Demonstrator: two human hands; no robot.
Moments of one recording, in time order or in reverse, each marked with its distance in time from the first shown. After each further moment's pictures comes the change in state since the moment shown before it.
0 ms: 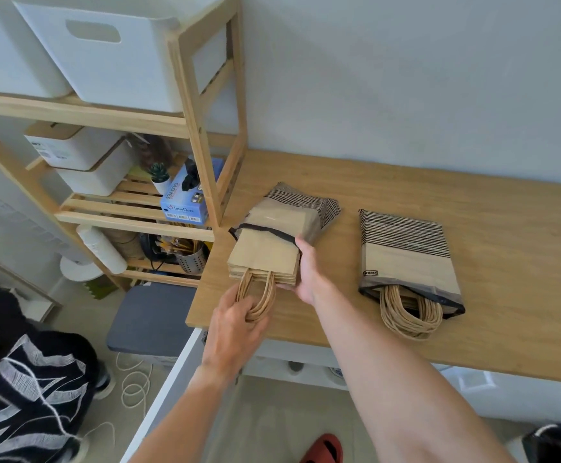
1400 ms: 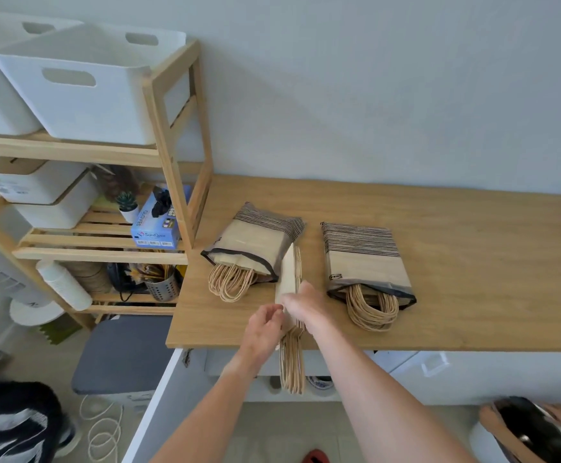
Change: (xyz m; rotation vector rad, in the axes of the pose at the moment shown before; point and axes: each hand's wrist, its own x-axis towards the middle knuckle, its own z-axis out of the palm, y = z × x) left_hand 0.009 0.073 0.027 -0.621 -0.454 -0.545; right_hand -0.098 0.010 -0.042 -0.795 0.253 -0.207
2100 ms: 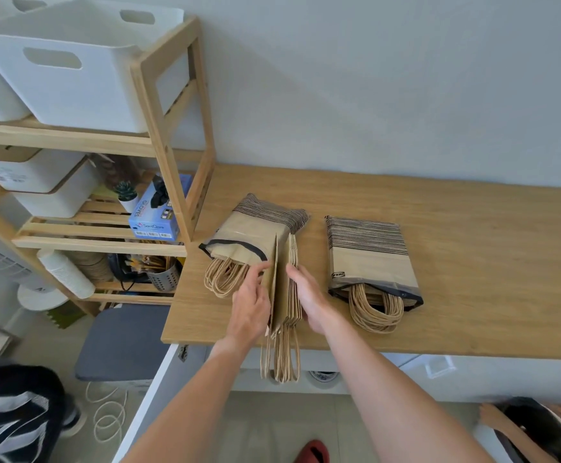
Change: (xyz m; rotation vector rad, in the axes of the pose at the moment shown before) left_hand 0.024 0.022 -0.015 0.187 0.217 0.428; right_hand 0.028 0.008 -0.010 0.570 -0.246 -0.093
